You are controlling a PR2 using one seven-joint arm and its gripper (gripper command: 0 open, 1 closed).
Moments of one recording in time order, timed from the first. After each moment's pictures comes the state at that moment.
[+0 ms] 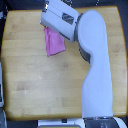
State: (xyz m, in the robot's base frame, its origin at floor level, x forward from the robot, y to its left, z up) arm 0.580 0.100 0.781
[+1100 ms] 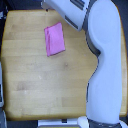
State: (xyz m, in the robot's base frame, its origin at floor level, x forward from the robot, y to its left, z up) arm 0.604 0.056 0.916
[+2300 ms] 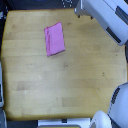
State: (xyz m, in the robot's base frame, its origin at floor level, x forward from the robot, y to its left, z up) arm 0.561 -0.184 0.930
